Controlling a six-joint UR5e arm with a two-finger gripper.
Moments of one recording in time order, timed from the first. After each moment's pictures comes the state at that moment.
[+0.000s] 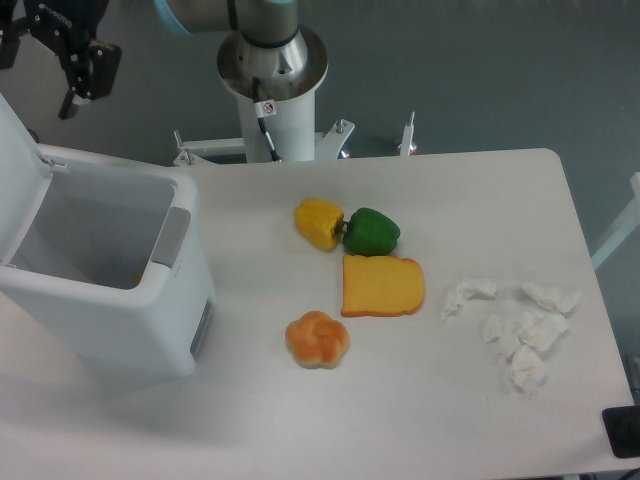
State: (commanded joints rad) arm 2.09 -1.34 -1.73 -1.24 0.98 0.49
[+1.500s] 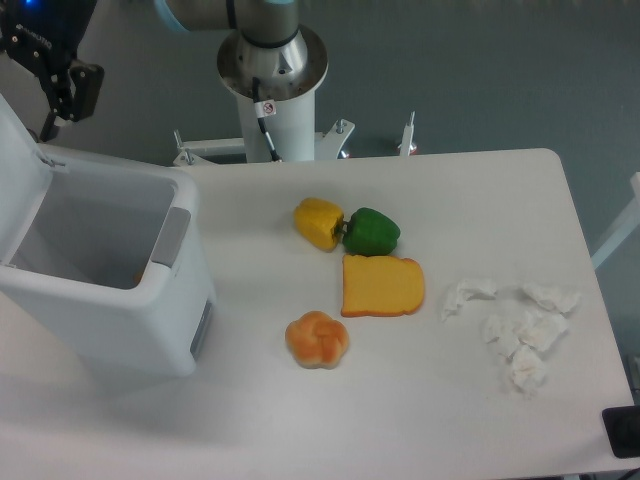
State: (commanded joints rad) arm 2.08 -1.42 -1.68 -1.16 1.00 0.38
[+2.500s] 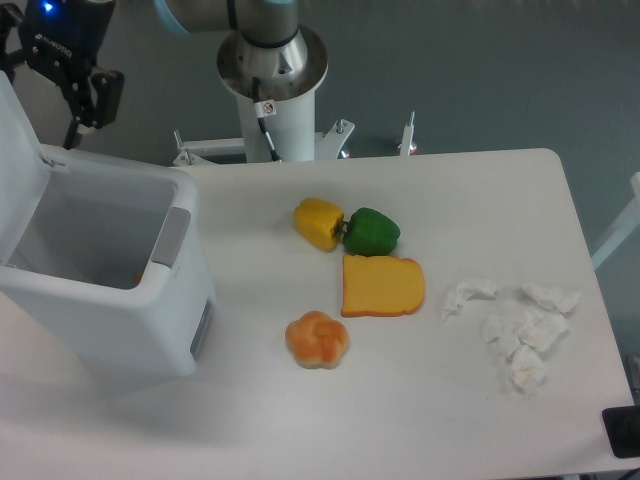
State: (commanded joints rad) arm 2.14 -1.41 -1.70 -1.16 1.03 0.38
